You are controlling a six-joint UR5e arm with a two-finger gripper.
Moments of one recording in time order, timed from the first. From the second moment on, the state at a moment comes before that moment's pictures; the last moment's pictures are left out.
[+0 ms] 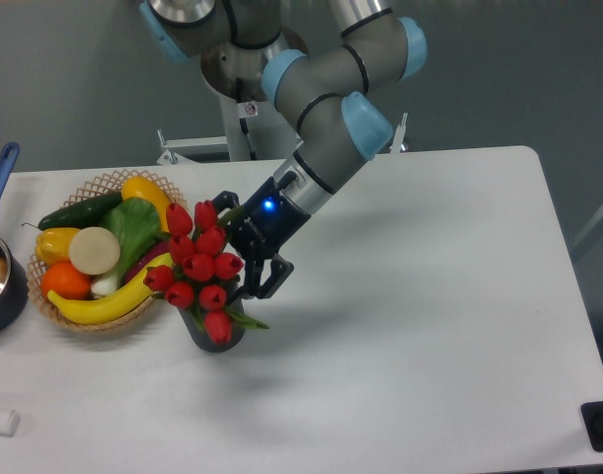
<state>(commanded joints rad) 2.53 -1.79 -1.96 -0.88 0.55 1.38</state>
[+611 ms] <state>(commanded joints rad) 2.53 -1.79 -1.98 -0.88 0.55 1.37</state>
